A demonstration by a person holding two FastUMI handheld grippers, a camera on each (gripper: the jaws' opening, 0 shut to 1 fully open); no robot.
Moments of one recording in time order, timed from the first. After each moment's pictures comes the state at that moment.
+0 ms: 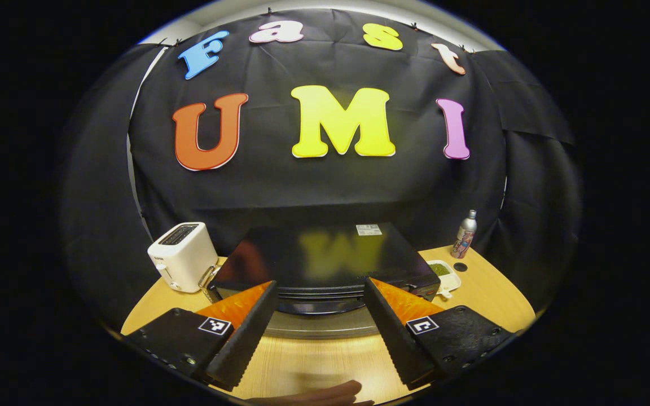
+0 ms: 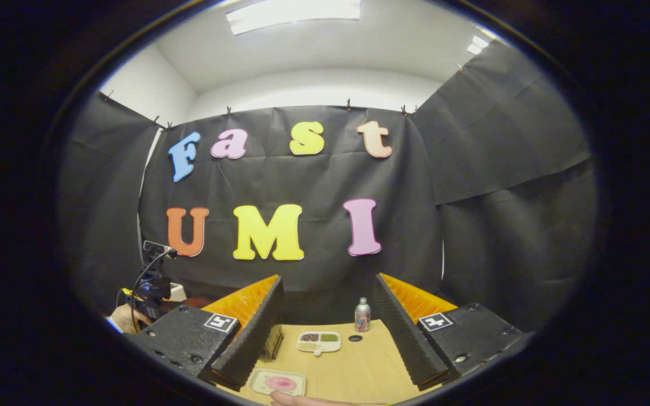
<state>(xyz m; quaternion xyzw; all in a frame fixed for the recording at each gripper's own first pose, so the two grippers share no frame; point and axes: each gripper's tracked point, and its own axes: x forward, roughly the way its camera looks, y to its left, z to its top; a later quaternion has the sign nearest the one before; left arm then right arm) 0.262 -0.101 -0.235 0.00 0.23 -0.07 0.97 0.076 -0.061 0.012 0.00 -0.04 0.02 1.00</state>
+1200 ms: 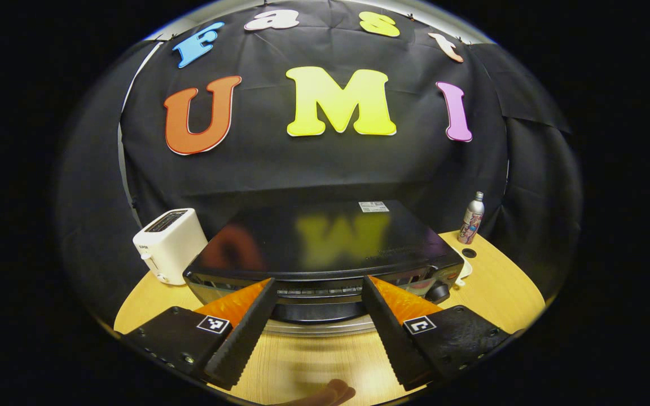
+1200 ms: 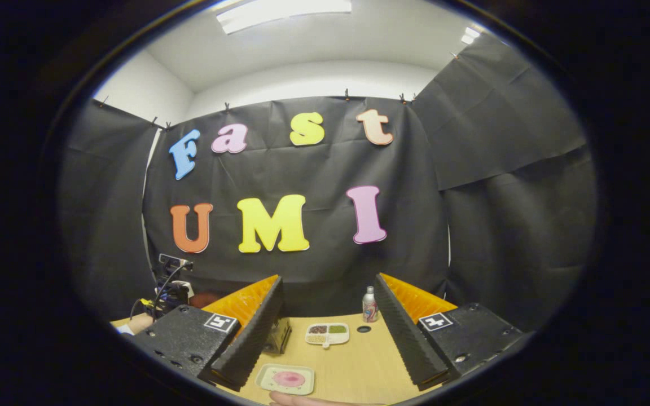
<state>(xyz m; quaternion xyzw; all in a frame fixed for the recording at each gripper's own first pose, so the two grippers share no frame) 0.265 -0.101 -0.273 0.01 0.23 -0.08 0.97 0.071 -0.054 -0.009 0.01 -0.02 0.03 1.00</state>
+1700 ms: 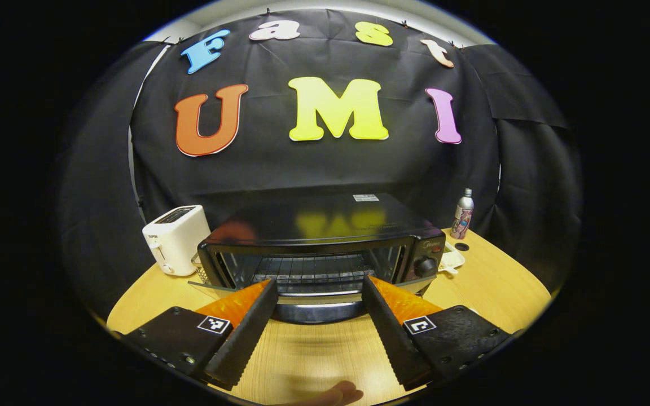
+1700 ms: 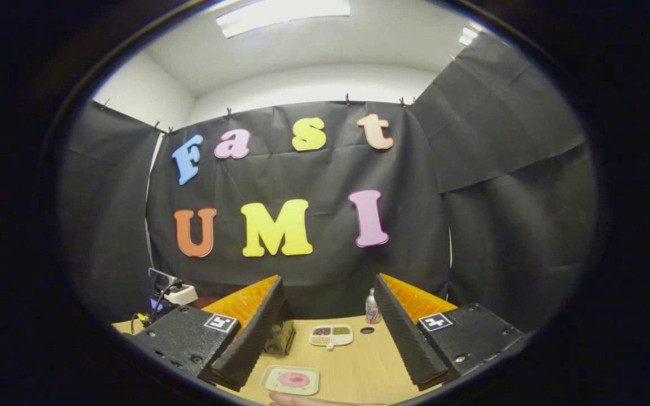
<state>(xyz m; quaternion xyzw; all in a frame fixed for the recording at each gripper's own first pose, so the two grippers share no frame) 0.213 -0.095 -0.285 0.01 0.20 -0.08 0.98 0.061 -0.047 -0.011 0.02 -0.03 0.04 1.00</state>
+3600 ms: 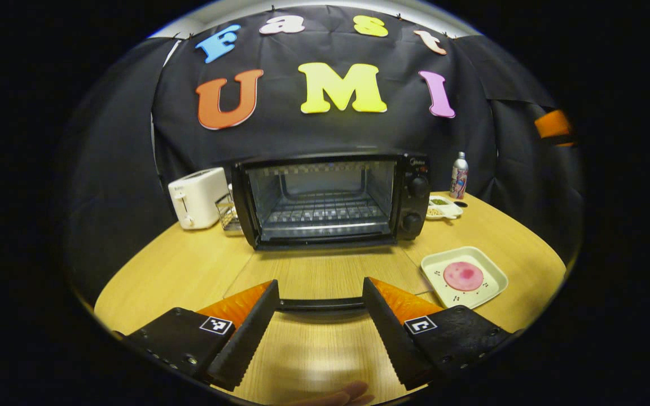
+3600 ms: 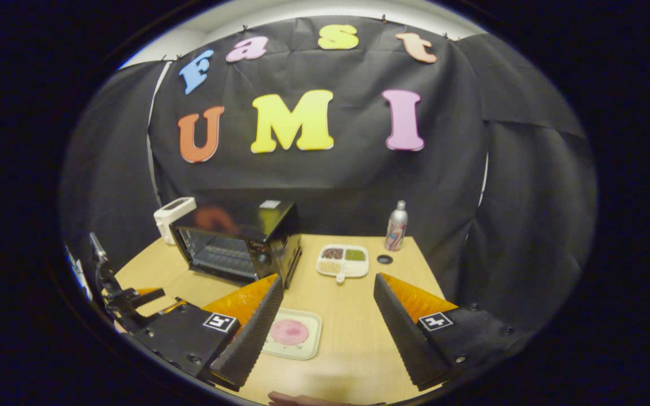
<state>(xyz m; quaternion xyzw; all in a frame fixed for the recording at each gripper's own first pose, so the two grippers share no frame) 0.107 -0.070 -0.336 0.03 0.22 -0.06 0.97 0.137 -0.009 -0.195 -0.05 0.27 0.09 0.96</state>
